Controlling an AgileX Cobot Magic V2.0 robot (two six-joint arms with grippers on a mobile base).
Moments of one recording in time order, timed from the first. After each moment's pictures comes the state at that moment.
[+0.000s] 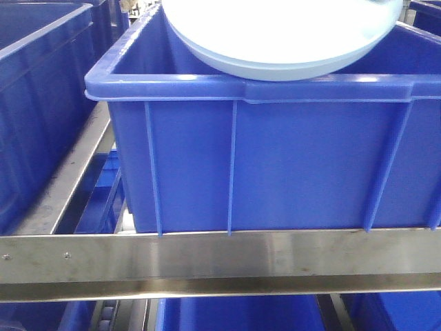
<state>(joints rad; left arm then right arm) -0.41 0.35 -0.45 0.05 0.37 -0.08 0.37 1.09 -0.79 0.35 0.09 -0.14</state>
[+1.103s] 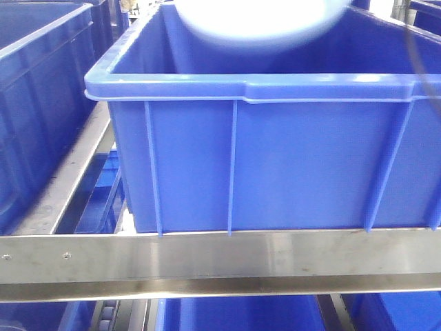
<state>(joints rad) -0.41 0.35 -0.45 0.05 0.37 -0.08 0.26 1.43 -1.17 0.33 0.25 -0.19</state>
